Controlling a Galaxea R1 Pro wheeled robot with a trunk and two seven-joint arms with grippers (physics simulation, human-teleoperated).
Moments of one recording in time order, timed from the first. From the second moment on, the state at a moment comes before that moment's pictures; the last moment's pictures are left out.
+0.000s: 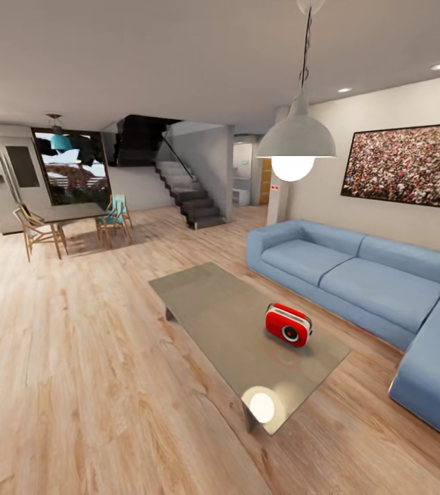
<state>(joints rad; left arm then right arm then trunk) 0.05 -0.07 -0.01 -0.52 -0.01 -0.12 0.10 -0.07 -0.03 0.00 -0.31 0.03 -0.06 0.00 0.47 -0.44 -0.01</state>
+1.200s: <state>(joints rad) 0.05 -0.06 -0.01 -0.52 -0.01 -0.12 0.10 -0.07 -0.03 0.00 -0.31 0.03 -0.06 0.00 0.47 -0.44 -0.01</state>
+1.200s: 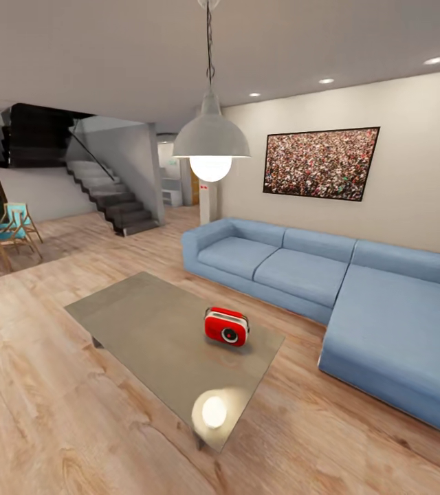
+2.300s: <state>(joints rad) 0.05 -0.06 -0.01 -0.52 -0.01 -0.12 0.10 -0.07 -0.03 0.00 -0.31 0.03 -0.06 0.00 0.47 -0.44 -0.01</state>
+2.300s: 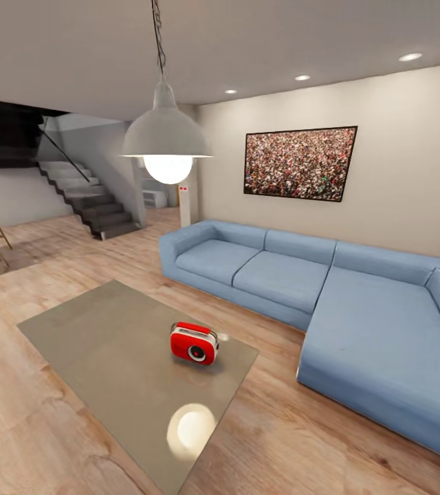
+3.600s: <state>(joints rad) 0.05 -0.06 -0.01 -0.52 -0.01 -0.12 0.11 -0.07 -0.03 0.00 -0.31 0.03 -0.06 0.00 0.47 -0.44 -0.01</state>
